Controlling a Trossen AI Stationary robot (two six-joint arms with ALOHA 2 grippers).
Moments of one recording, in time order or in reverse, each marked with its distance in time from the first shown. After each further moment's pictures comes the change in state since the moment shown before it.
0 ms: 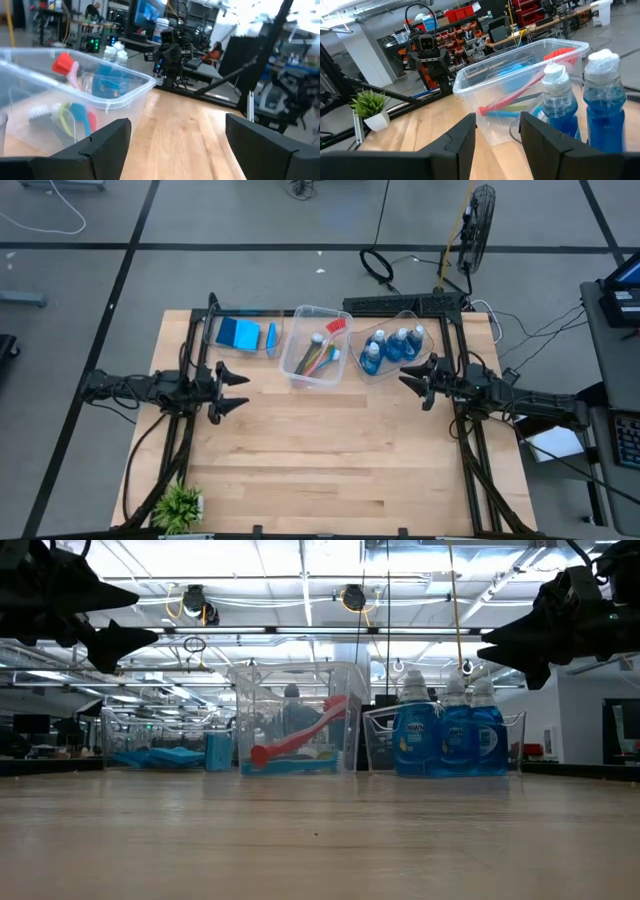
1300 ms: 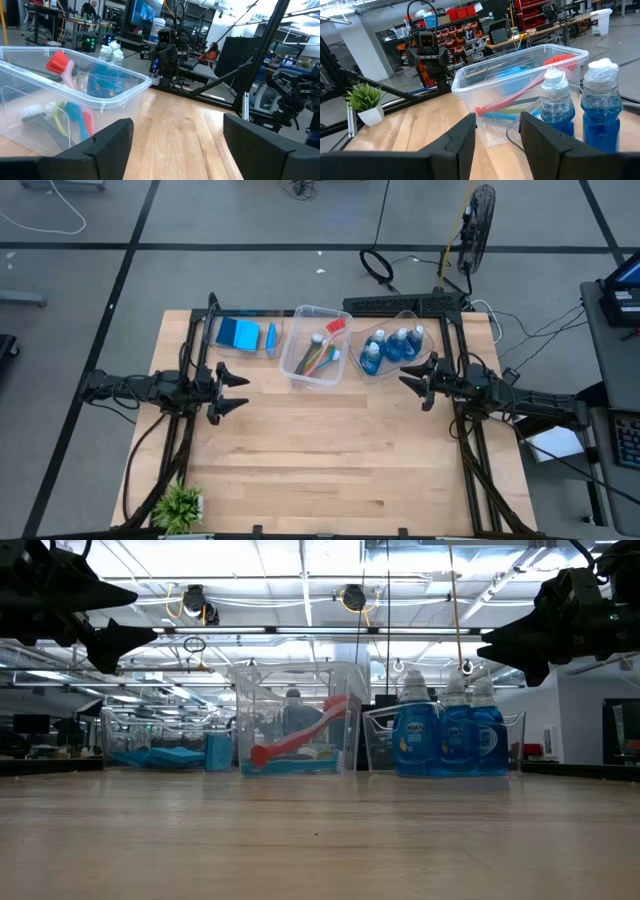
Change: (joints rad) left arm 0.000 0.000 -0.002 0.012 0.024 -0.001; right arm 0.000 0.000 0.000 0.005 0.000 -0.069
